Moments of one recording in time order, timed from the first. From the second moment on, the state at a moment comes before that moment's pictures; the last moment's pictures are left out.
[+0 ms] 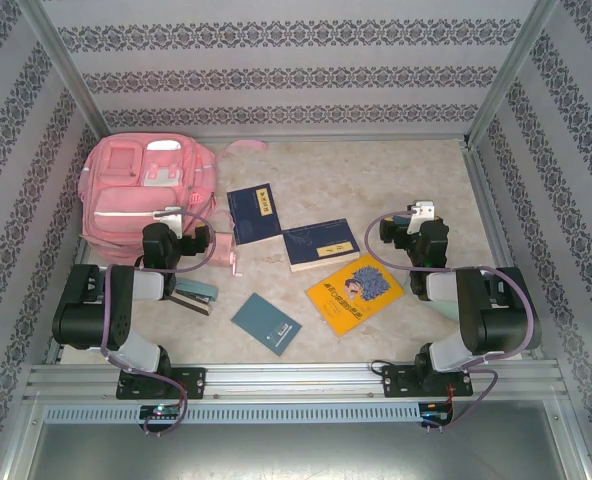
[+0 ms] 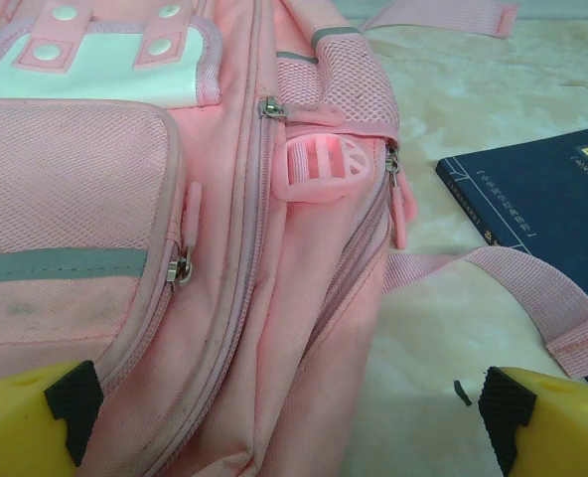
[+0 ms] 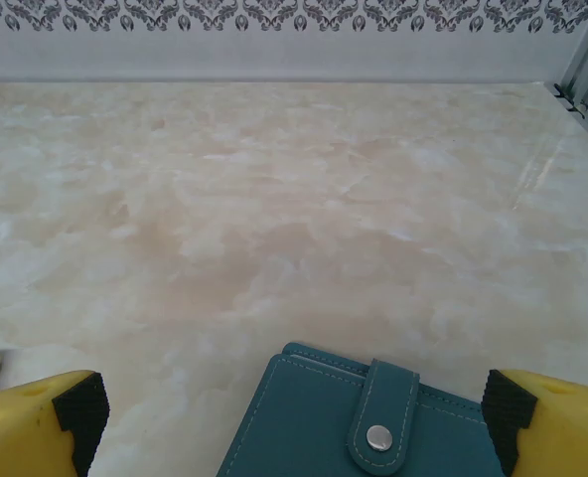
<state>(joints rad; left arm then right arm) 0.03 1.55 0.40 0.73 0.03 -0.02 0.00 1.51 0.37 0.80 -0.02 0.02</state>
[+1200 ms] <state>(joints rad) 0.03 1.55 0.40 0.73 0.02 -0.02 0.00 1.51 0.37 0.79 -0.02 0.02</state>
